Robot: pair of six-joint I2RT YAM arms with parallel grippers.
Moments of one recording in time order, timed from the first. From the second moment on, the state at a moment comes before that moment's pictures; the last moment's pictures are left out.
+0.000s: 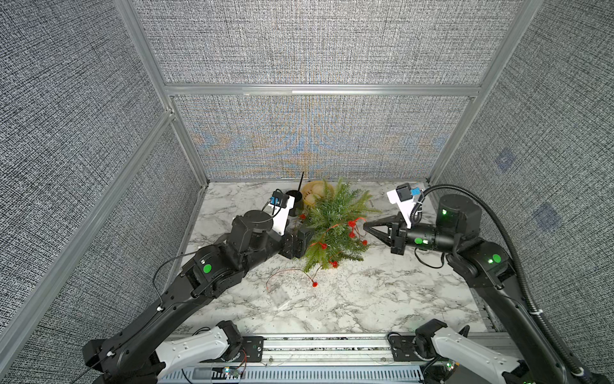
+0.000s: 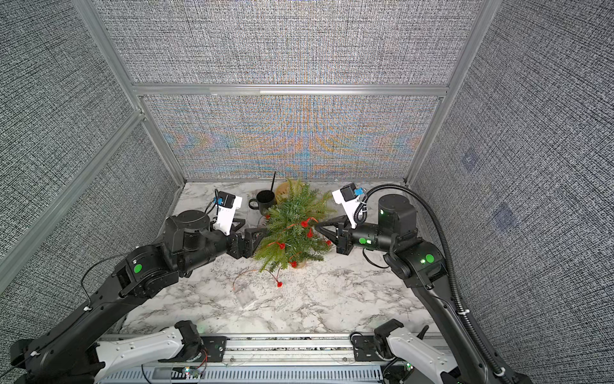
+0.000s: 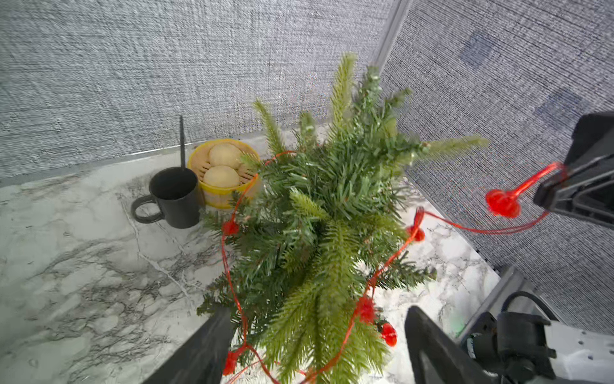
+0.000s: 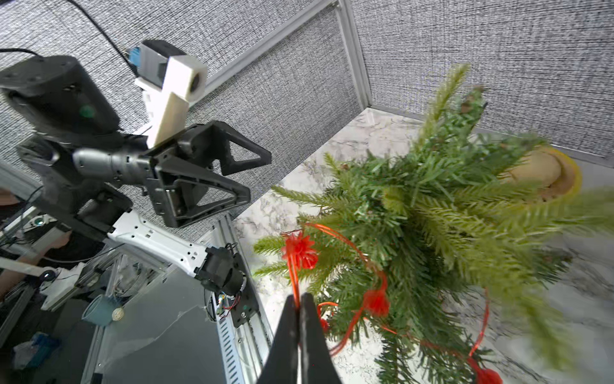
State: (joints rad) left arm -0.90 1.00 1.29 -0.73 -0.07 -0.34; right arm 0.47 0.95 1.29 -0.66 -0.69 0.23
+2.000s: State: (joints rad) left arm -0.89 0.85 1.02 -0.63 -0.24 -0.16; right arm 0.80 1.66 2.13 -0.54 -0.69 0.22
